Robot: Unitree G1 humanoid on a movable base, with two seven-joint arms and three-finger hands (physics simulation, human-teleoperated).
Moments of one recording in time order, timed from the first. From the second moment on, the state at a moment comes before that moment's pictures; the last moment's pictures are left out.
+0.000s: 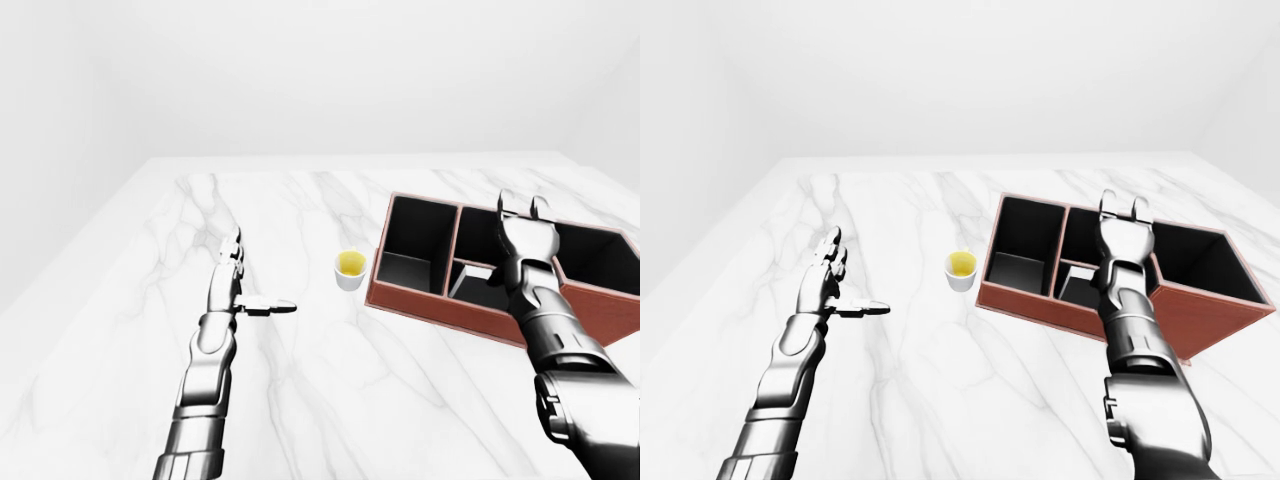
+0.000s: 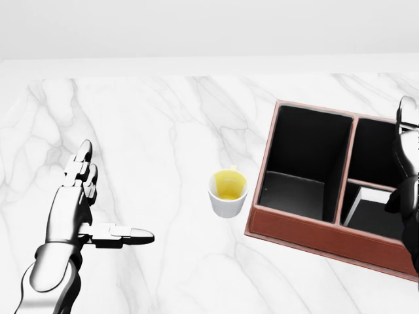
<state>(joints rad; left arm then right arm) -0.21 0.09 0.09 0.13 0.04 0.08 -0.05 -0.75 -0.56 -0.04 1.07 -1.07 0.09 -0.32</state>
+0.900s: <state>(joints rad) -0.19 0.09 0.10 0.06 0.03 0.09 -0.06 -0.09 -0.22 -0.31 -0.68 -1.01 0.08 0.42</state>
